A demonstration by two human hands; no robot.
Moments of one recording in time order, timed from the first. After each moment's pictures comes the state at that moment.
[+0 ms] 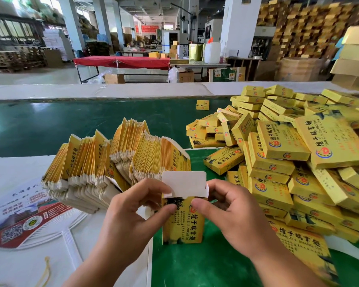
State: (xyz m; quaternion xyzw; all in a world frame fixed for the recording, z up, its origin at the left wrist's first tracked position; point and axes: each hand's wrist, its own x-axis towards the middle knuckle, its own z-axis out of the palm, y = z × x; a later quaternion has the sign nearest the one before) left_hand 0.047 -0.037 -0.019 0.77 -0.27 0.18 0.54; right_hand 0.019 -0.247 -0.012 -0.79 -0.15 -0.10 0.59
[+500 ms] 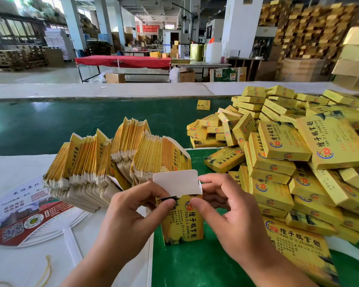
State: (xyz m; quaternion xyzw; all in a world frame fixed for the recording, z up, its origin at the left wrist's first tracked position) left_hand 0.048 -0.038 -0.017 0.79 -0.27 0.19 0.52; right_hand 0.016 -0.237 -0.018 -0.78 -0.20 -0.29 0.51
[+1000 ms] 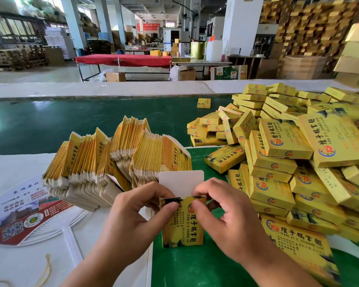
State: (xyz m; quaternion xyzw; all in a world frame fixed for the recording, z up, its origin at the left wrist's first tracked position) left_hand 0.045 -0.039 -0.018 0.79 -0.28 0.16 0.52; right_hand 0.018 -0.239 -0.014 -0.84 -0.23 -0.27 0.42
